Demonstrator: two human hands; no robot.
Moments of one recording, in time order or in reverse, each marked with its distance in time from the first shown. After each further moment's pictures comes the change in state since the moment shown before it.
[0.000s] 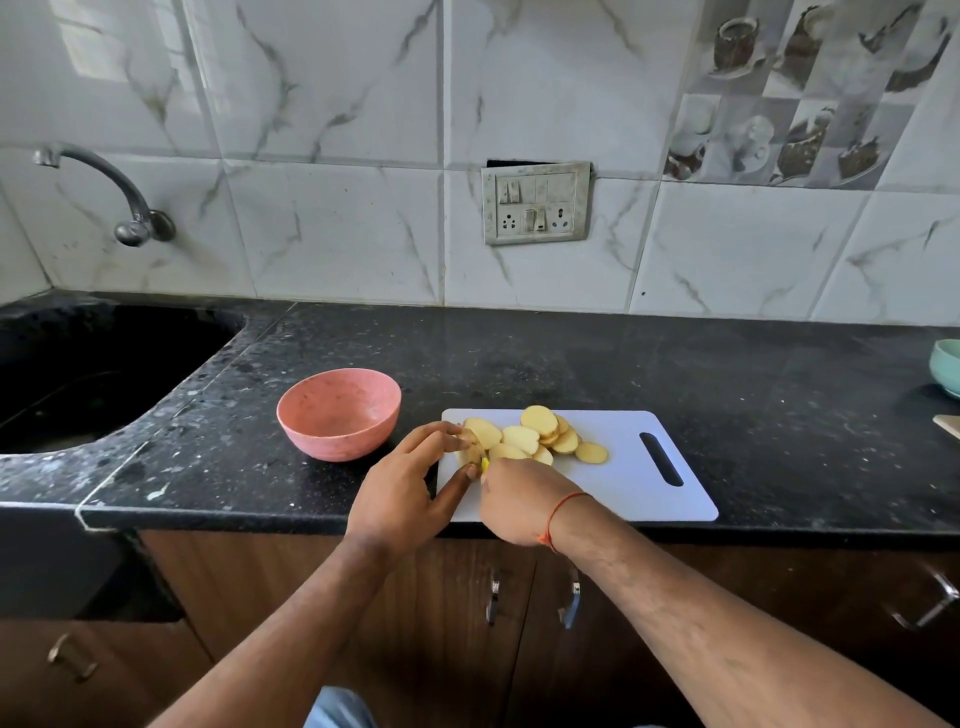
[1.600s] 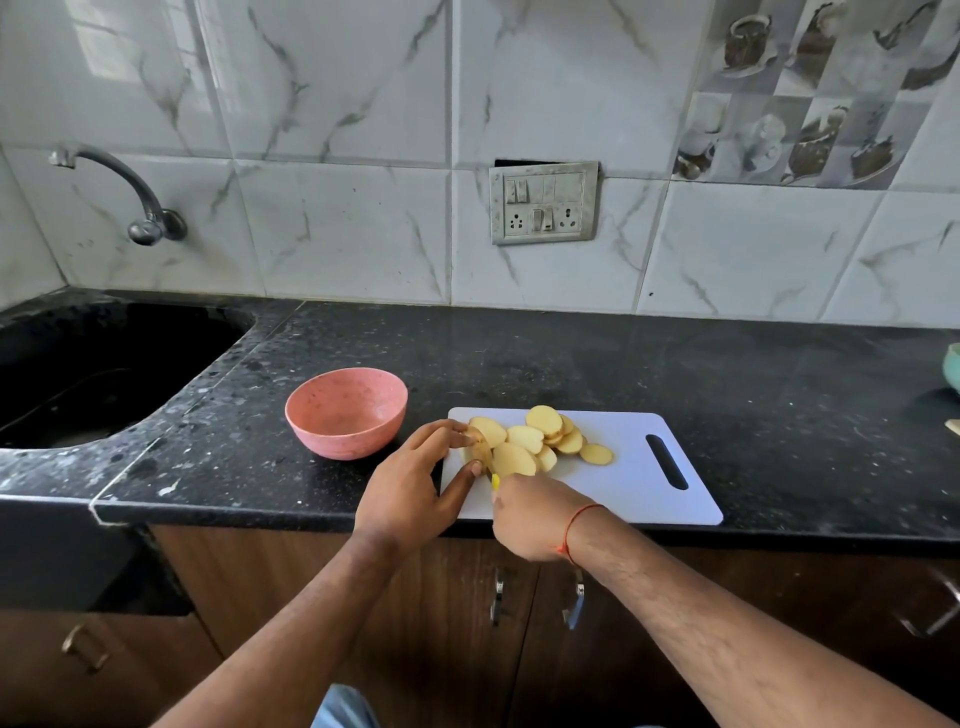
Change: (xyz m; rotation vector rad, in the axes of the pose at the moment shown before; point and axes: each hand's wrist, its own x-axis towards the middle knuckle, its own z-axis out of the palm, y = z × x) left_hand 0.003 -0.001 0.003 -0.003 -0.018 -0.035; right_hand 0.004 0.013 0.012 0.023 -0.039 -0.008
